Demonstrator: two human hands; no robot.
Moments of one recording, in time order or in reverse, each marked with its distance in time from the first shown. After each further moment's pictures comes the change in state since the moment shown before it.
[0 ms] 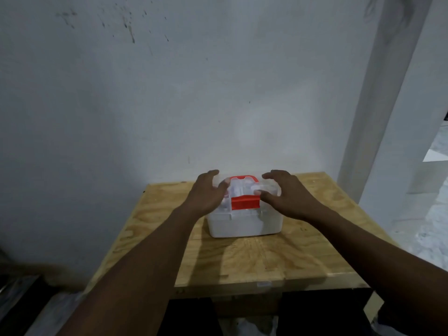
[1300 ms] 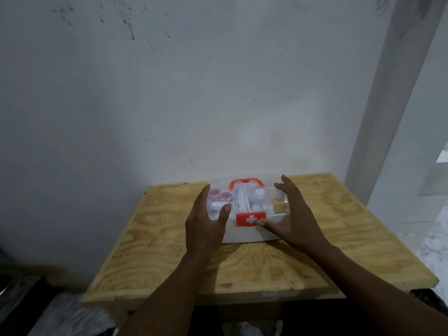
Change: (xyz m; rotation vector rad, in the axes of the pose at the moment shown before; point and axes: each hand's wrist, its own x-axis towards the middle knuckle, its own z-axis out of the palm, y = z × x) left_hand -0.044 -0.048 0.051 -0.095 0.458 0.142; right_hand -0.025 0.026 0.052 0.193 0.202 -0.089
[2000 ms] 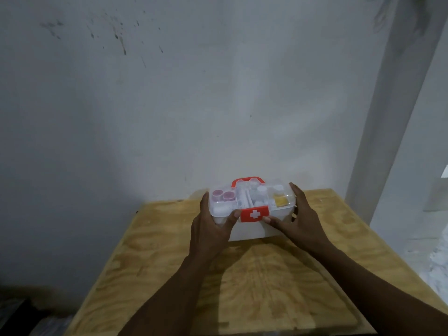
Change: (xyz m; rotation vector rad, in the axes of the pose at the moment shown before) left_hand 0.046 0.007 0.030 -0.163 -0.151 -0.072; right_hand 0.048 0.022 -0.011 0.170 0.021 0.195
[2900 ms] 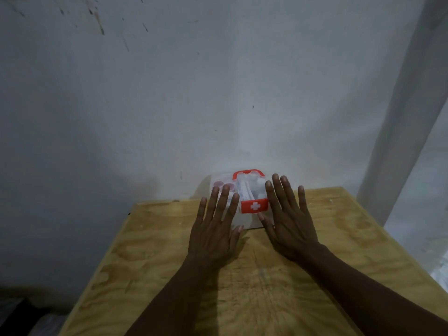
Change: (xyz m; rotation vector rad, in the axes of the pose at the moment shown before) left_hand 0.031 -0.049 0.025 0.883 -0.132 0.592; right_hand 0.040 0.037 0.043 -0.900 0.051 -0.412
